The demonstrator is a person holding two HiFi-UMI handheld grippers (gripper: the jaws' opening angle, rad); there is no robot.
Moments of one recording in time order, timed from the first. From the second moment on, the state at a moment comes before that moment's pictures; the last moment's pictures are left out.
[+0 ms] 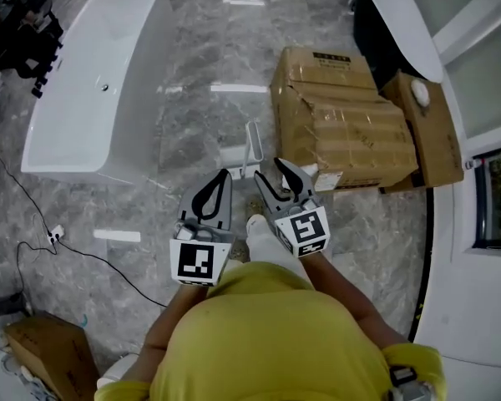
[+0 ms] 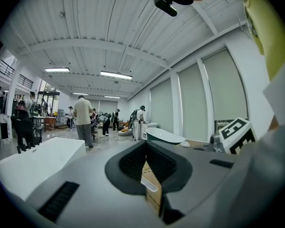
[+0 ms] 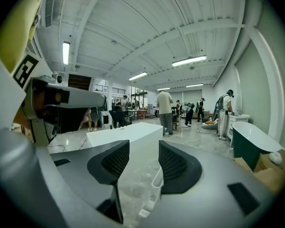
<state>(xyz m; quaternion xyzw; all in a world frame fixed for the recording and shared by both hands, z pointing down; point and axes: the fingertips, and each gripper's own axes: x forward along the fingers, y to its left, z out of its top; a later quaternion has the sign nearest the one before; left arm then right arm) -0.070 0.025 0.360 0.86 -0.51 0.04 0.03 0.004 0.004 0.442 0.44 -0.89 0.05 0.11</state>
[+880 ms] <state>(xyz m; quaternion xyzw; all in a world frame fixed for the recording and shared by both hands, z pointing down) -0.052 -0.107 0.443 0.83 -0.53 0.12 0.08 0.012 -0.106 0.590 0.28 -0.90 0.26 0.21</state>
